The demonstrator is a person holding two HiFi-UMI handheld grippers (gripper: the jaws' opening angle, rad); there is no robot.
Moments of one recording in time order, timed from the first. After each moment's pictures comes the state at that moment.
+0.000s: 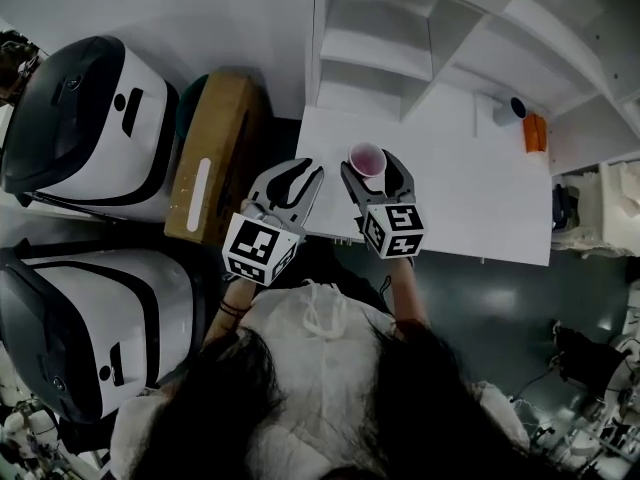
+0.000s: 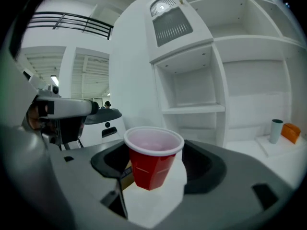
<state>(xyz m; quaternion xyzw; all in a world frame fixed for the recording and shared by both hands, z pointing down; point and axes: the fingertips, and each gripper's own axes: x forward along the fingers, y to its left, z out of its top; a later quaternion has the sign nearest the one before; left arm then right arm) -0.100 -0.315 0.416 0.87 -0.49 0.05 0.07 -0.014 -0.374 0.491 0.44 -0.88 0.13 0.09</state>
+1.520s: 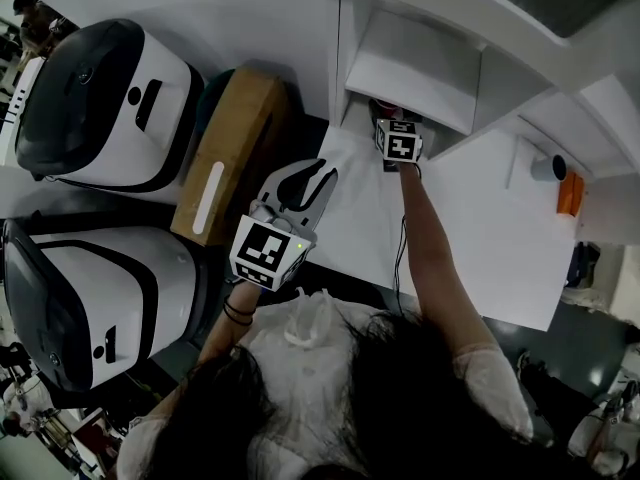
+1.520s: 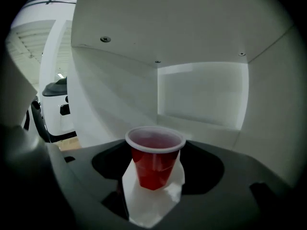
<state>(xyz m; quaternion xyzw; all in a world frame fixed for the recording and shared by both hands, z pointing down) -0.112 -0.417 0.430 0.83 -0.55 0.09 0.08 -0.059 -0.676 0.646 0.44 -0.87 0.11 0.20</state>
